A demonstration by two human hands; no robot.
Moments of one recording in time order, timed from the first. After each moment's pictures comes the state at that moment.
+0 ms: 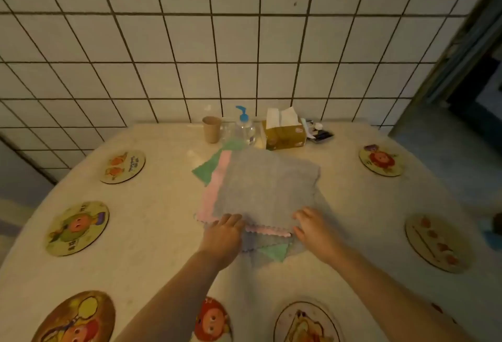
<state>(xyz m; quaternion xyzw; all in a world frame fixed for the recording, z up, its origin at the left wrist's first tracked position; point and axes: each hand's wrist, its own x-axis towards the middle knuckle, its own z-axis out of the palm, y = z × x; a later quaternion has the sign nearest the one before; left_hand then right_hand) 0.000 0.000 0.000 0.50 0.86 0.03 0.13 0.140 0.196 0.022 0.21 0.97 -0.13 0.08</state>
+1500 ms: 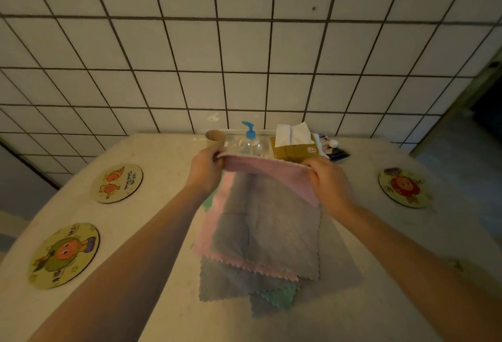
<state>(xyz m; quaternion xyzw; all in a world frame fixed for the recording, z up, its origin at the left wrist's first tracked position) -0.157 0.088 0.107 0.24 0.86 0.44 0.06 0.020 0.285 0.110 0.19 0.94 -0.20 -0.17</state>
